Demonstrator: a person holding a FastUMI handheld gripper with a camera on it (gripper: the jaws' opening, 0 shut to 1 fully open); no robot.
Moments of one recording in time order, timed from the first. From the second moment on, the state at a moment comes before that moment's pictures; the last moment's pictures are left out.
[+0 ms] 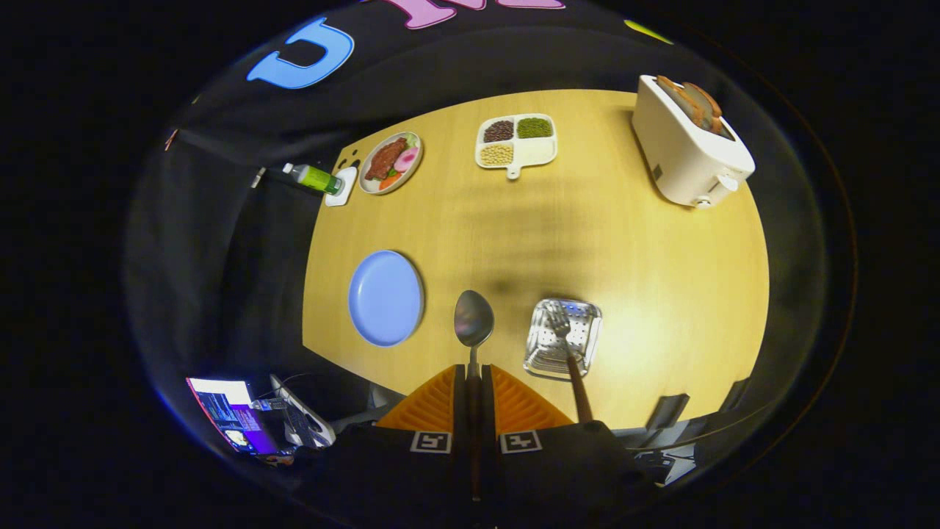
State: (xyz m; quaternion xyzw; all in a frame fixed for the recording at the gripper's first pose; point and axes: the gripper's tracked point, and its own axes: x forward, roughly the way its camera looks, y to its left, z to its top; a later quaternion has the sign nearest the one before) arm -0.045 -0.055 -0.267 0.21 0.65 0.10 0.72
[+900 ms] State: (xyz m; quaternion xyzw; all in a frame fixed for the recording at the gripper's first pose) arm -0.049 -0.084 -0.364 0.16 0.76 0.01 0.64
